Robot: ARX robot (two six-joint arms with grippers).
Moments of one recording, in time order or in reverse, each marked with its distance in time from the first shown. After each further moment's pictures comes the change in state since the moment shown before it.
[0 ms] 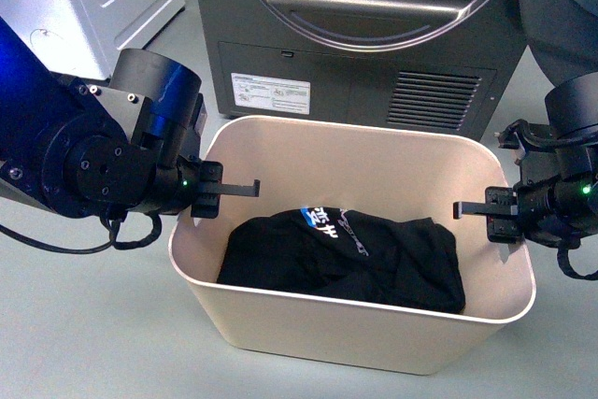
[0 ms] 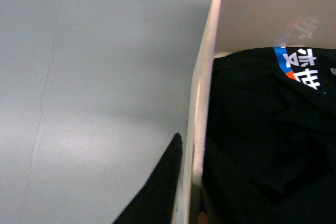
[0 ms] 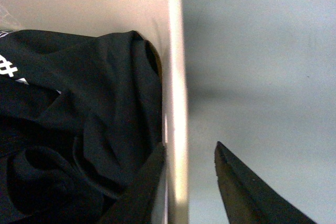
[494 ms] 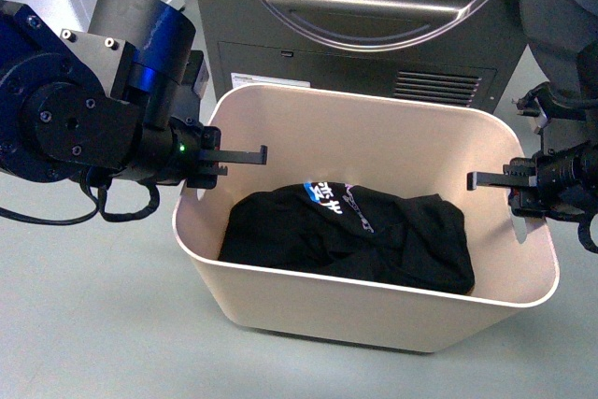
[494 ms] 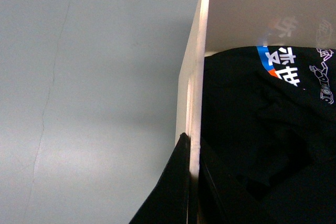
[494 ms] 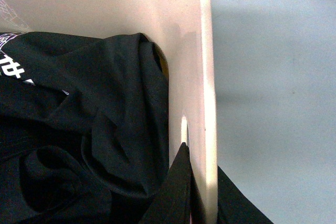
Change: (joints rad) left arm -0.014 -0.136 -0.046 -0.024 0.016 -0.003; right arm -0.008 -0.110 -0.030 -0.019 -0.009 -0.004
